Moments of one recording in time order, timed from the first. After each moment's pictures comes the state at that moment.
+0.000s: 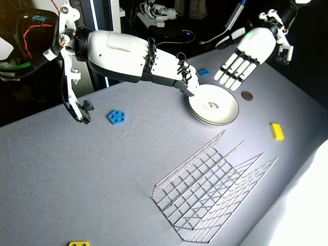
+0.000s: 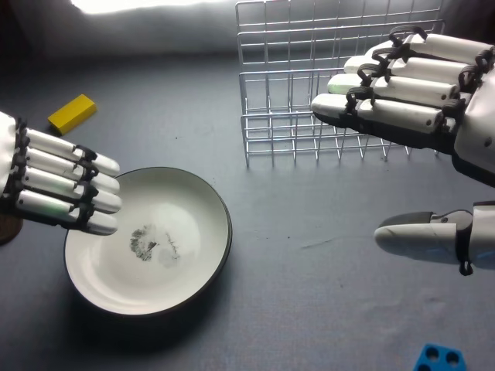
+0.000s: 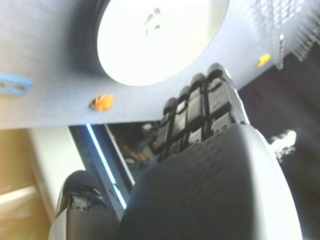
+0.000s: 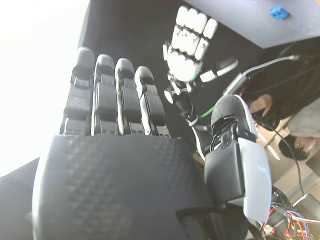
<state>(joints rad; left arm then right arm) 0.44 -0.90 1.61 1.72 -1.27 -0.14 -0.56 -0.63 0.61 -0.10 0.71 -1.09</state>
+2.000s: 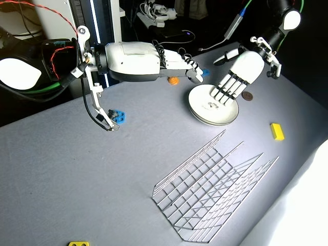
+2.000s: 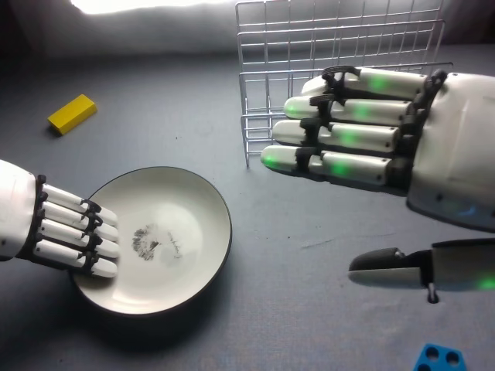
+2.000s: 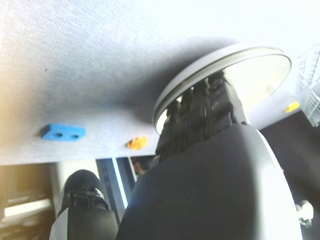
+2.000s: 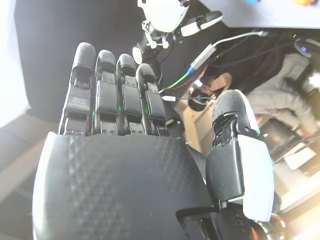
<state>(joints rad) 0.65 -1.01 1.66 1.66 -1.15 -0.06 -0.62 -0.83 0.79 -0.38 0.89 -1.13</state>
